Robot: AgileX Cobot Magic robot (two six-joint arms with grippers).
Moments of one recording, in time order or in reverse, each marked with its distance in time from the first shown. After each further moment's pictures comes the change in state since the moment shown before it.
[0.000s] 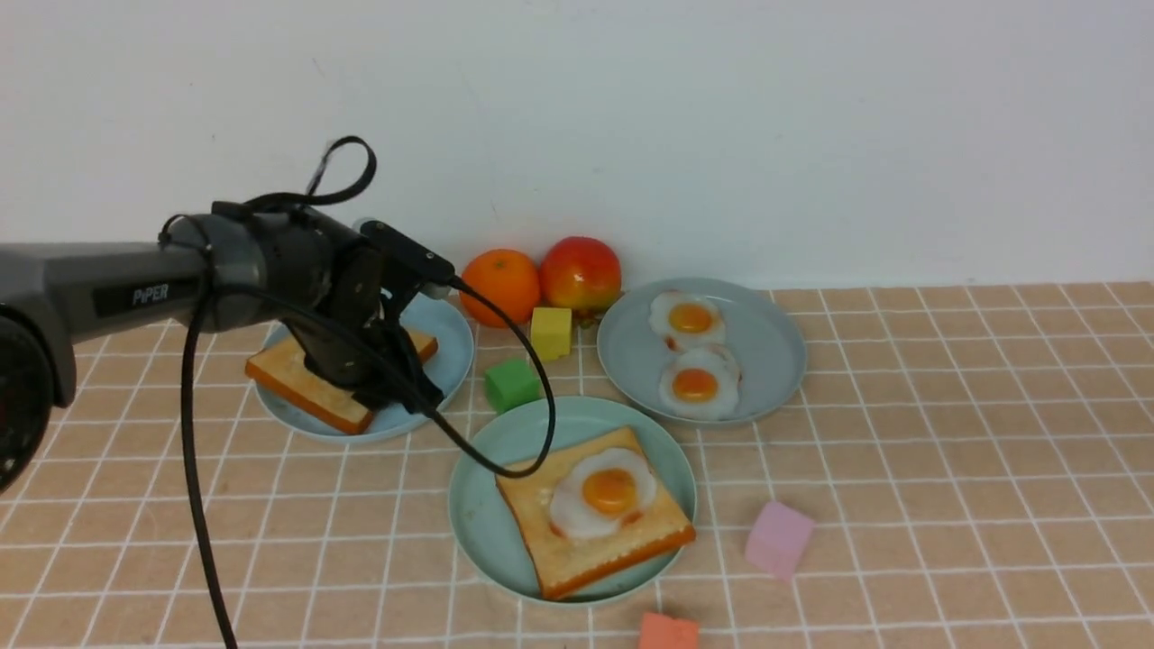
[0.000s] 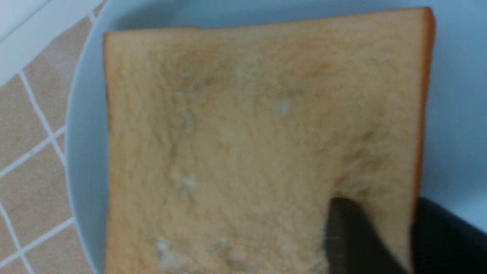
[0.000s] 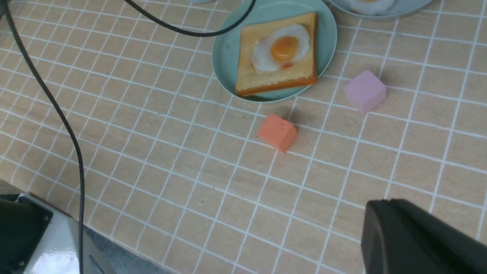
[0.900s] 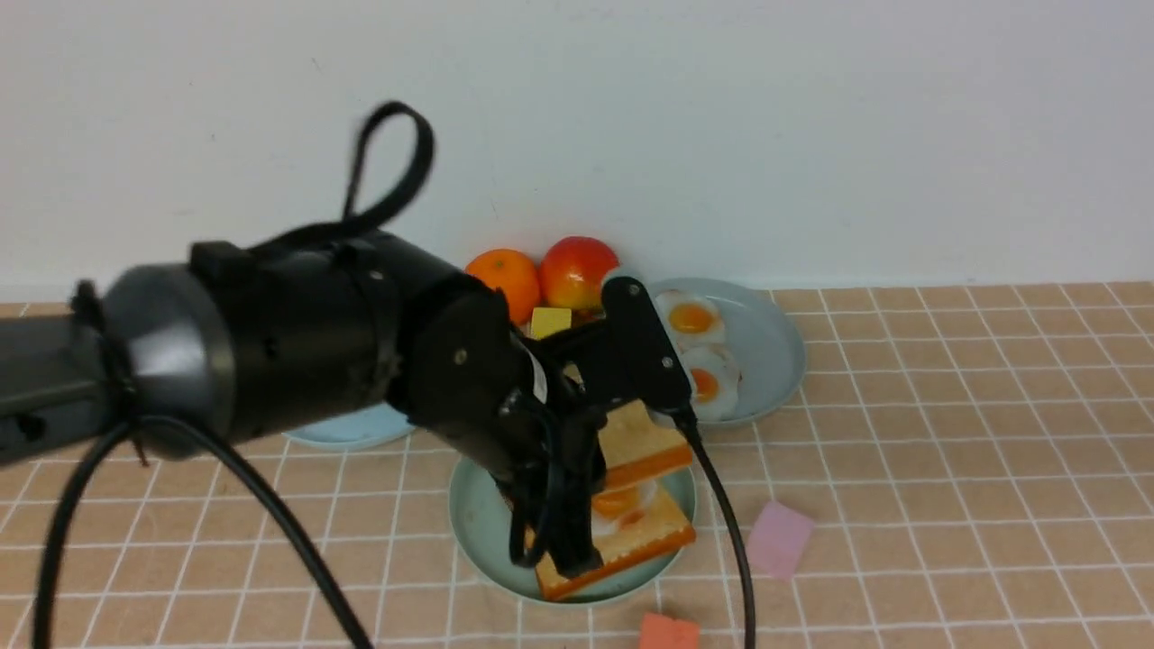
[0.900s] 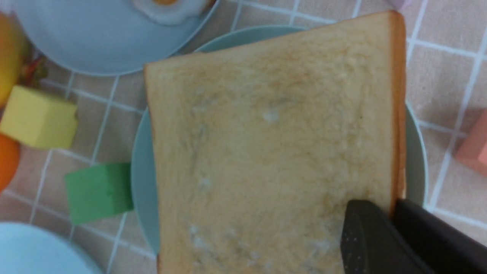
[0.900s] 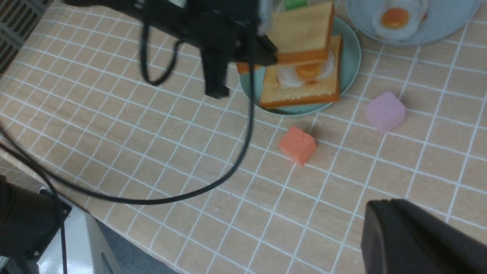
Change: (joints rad) right arm 0.000 -0.097 0.001 0.046 0.013 -0.049; left arm -0.405 -0.417 0.309 -0.333 -0.012 0.564
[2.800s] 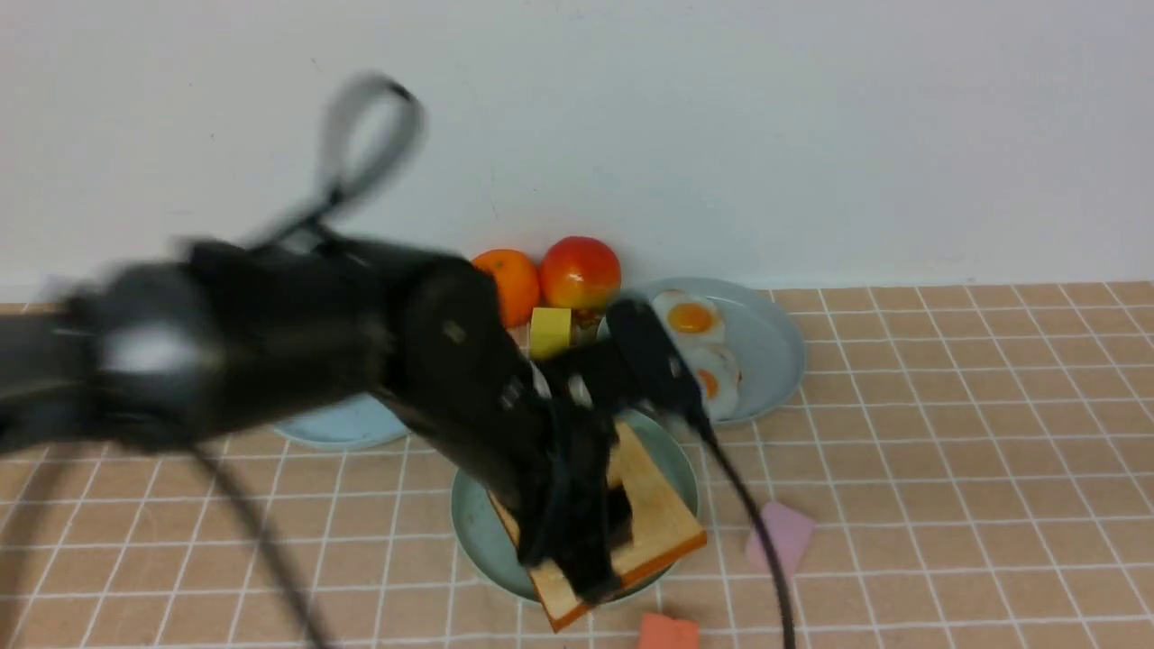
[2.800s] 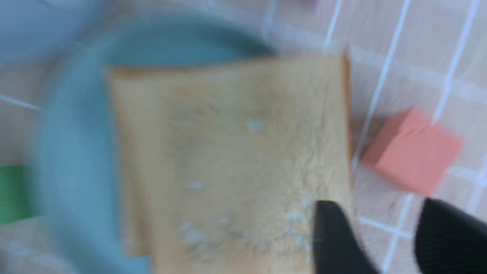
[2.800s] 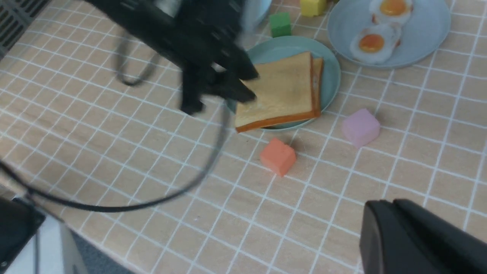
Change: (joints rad) right arm 0.000 -0.073 0.000 -0.065 -0.013 0.000; left arm 0.000 -0.122 0.000 -0.220 0.109 0.038
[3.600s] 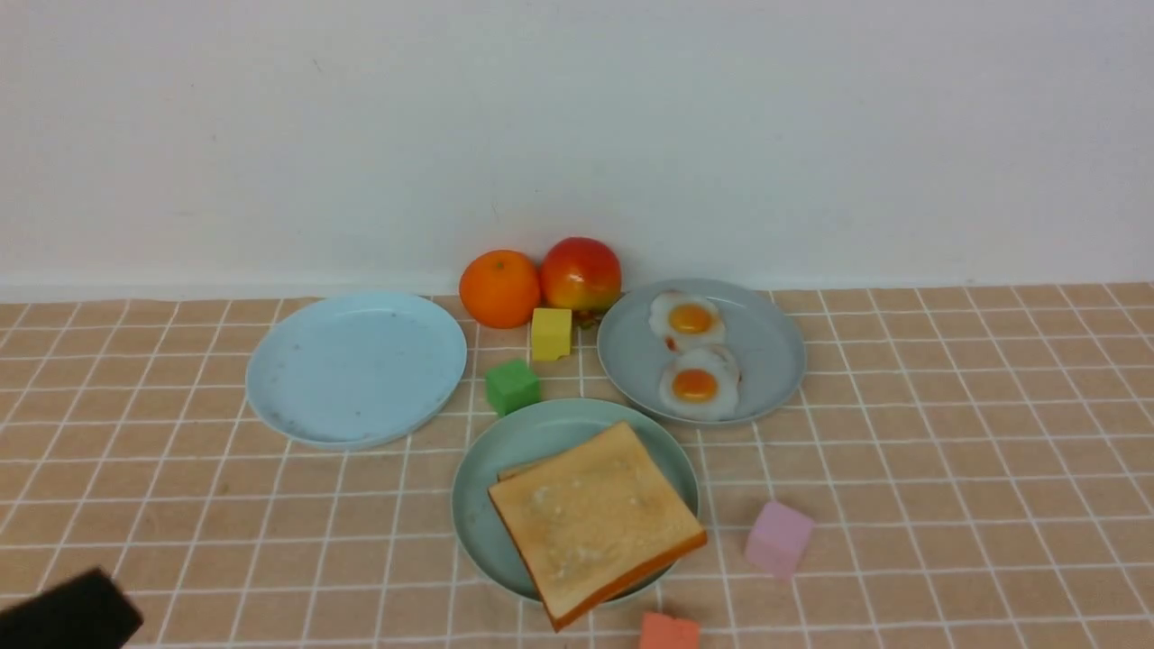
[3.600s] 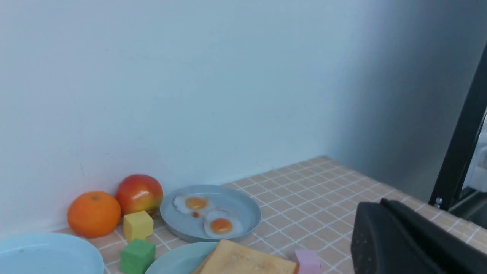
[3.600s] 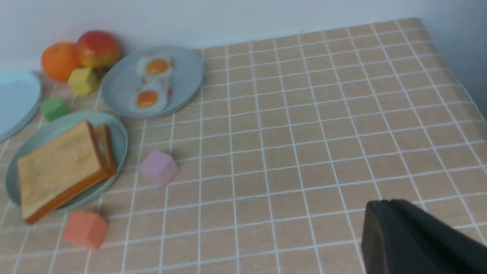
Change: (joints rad) right arm 0.000 -0.389 0.198 -0.554 -0.037 0.427; left arm 0.000 -1.532 1.006 -0.022 -0.604 -0.523
